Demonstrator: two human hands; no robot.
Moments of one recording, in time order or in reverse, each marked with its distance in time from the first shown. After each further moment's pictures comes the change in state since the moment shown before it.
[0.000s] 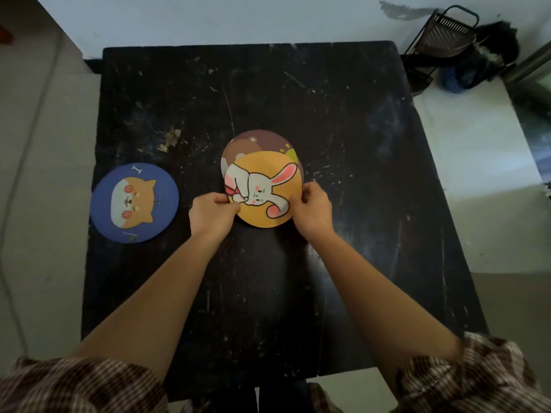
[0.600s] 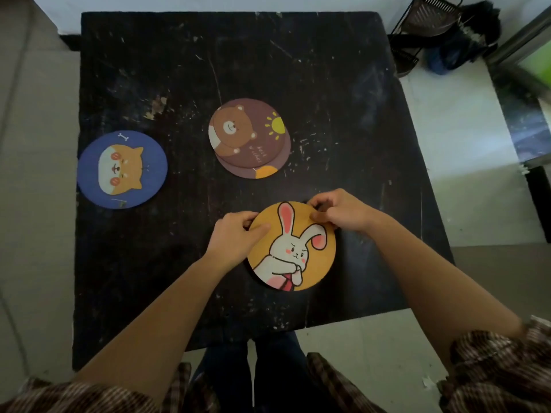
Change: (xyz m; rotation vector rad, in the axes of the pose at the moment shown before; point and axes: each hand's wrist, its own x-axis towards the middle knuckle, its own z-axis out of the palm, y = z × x) left_hand -0.084 -0.052 0.014 0.262 -0.399 0.305; right_hand -0.032 0.041 -0.091 -0.279 -0.632 0.032
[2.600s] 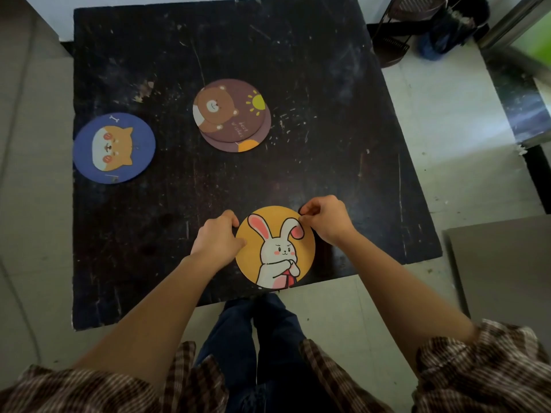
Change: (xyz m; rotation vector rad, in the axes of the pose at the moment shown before) left_hand -0.051 -0.023 0.035 0.407 0.016 -0.119; right_hand -0.042 0.065 0.066 -0.072 0.463 -0.003
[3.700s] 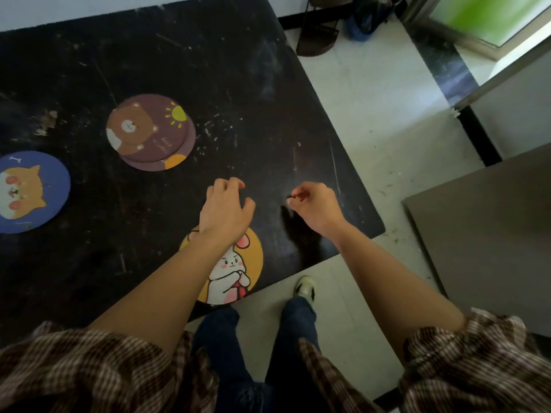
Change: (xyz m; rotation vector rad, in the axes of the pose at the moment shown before) left_hand 0.025 0.125 0.024 0.065 0.139 0.351; right_hand -0.008 0.050 -0.064 0.081 0.220 0.086
